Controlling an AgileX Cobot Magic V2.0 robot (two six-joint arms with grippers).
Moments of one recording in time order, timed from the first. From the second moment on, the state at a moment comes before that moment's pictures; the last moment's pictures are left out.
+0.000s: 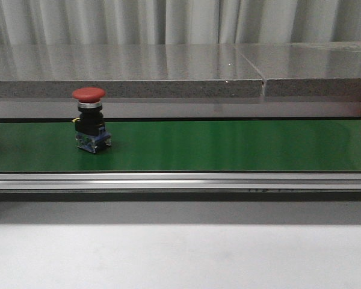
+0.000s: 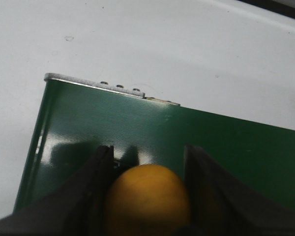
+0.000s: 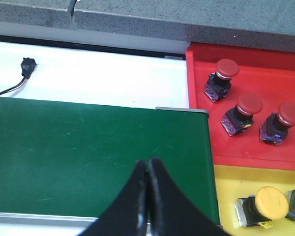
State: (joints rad) left arm 0.12 1.58 -1.14 -0.38 0.65 0.17; right arm -0.12 0.84 -0.75 0.03 0.53 -0.10
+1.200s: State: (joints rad) left arm 0.07 1.48 -1.22 -0.39 0.60 0.22; right arm -0.12 0.84 -0.75 0.03 0.53 -0.10
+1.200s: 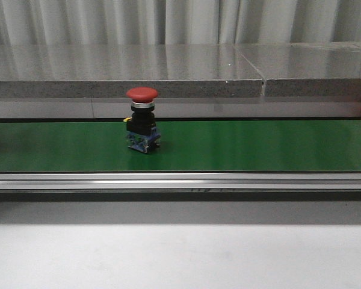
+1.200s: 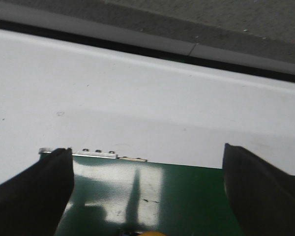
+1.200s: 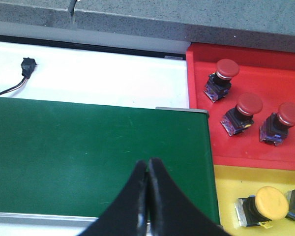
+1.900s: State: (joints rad) left arm -0.06 0.74 -0.76 -0.39 0.47 0.22; right arm -0.12 0.84 -0.75 0.03 0.53 -0.10
